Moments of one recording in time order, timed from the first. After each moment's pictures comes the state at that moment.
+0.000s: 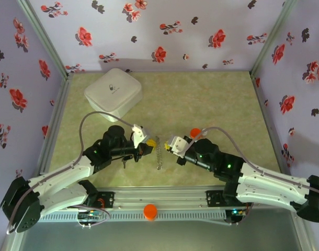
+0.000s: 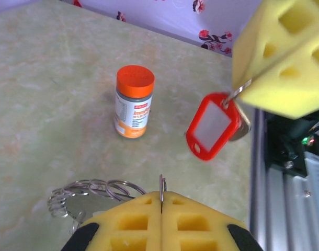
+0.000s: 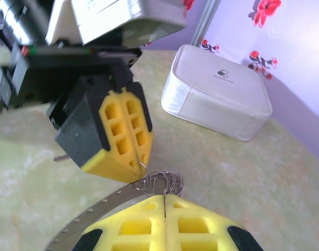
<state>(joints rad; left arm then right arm) -0.82 0.98 0.51 0.10 0.46 0.03 1.14 0.80 0.60 -0.10 0.13 -0.24</state>
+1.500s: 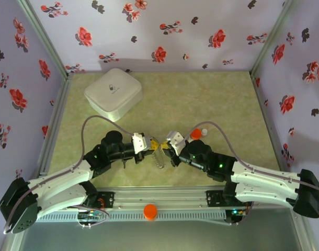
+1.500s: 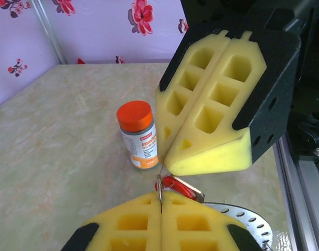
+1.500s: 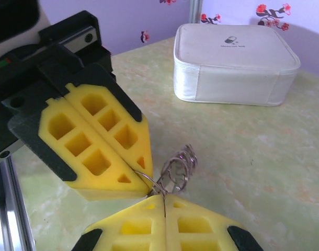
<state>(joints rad) -0.87 0.95 0.45 0.25 0.43 0.25 1.14 0.90 0.55 0.01 0.15 0.06</state>
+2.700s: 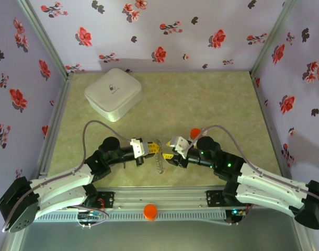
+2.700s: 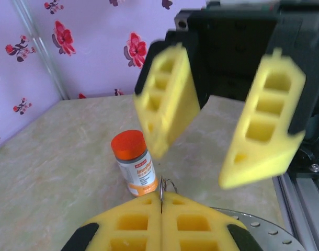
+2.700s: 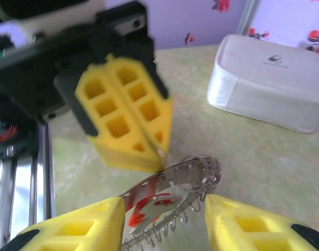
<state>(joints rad) -0.92 0.94 0.35 0.49 0.43 0.25 1.03 0.80 0.54 -0.10 -0.18 -0.20</state>
